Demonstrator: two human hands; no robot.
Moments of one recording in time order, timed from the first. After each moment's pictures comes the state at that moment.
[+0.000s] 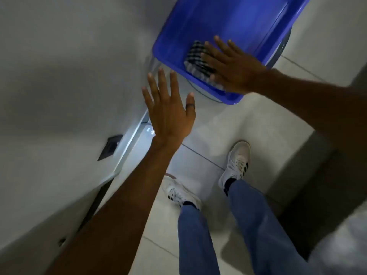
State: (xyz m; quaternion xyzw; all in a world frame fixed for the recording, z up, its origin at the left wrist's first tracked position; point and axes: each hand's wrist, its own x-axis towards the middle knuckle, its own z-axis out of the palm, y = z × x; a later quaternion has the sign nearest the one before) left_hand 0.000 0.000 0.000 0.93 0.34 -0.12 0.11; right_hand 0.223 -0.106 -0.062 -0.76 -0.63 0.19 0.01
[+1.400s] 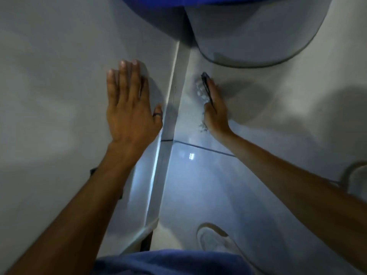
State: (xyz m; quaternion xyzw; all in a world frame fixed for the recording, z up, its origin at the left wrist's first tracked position) left_hand -0.084 0.129 -0.174 0.94 0.09 -0.14 -0.30; right_hand -0.036 -0.005 -0.340 -0.66 0.03 0.24 0.71
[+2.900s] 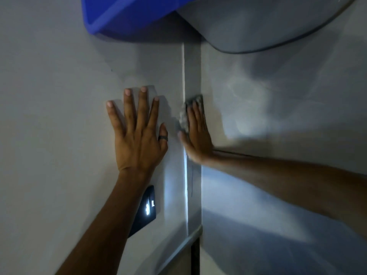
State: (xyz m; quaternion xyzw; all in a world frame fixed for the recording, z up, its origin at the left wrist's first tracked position) left_hand -0.085 0.166 -0.191 0.87 -0.04 -0.13 -0.48; right_hand -0.106 0.126 -0.410 -0.72 -0.11 0.12 0.68
